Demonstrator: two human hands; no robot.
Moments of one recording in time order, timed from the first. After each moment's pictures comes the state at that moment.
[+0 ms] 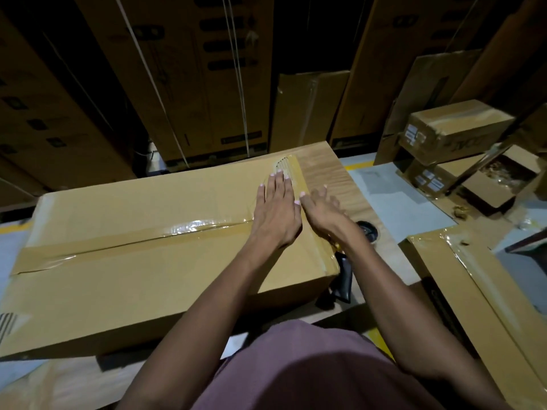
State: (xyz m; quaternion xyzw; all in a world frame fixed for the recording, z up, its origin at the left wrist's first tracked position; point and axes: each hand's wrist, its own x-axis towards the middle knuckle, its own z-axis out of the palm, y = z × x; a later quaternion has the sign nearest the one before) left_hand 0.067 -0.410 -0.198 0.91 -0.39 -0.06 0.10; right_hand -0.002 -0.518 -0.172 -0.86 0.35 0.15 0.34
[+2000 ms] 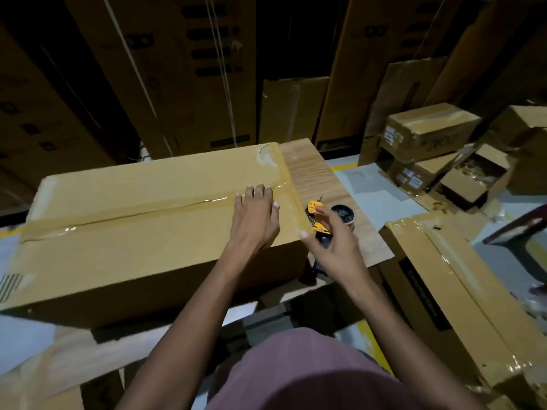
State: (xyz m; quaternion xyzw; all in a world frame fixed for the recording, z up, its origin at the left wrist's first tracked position) left_hand 0.005 -0.360 -0.191 0.92 -0.38 -0.03 0.13; right_hand -0.172 -0.456 -0.180 -0.82 0.29 -0.17 0.47
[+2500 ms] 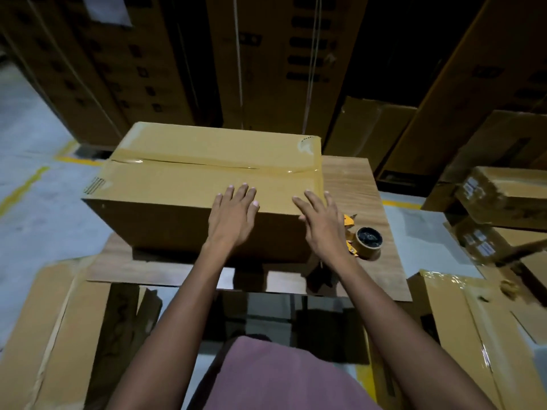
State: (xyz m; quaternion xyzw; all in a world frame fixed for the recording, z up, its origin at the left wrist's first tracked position) left_hand -0.035 -0.276 -0.189 0.98 -0.19 -0.02 0.12; right_hand -0.110 -0.489 -0.205 -0.98 0.04 -0.08 0.15
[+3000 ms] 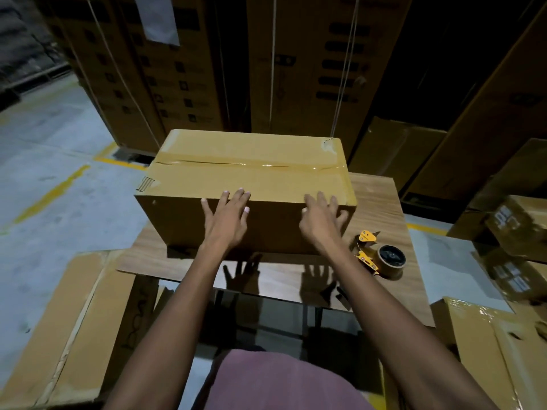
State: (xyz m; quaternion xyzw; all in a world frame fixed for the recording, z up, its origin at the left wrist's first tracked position) left_hand -0.031 -0.212 -0.191 0.98 -0.09 0.01 0.17; right_hand -0.065 -0.426 -0.168 -0.97 0.14 0.01 0.19
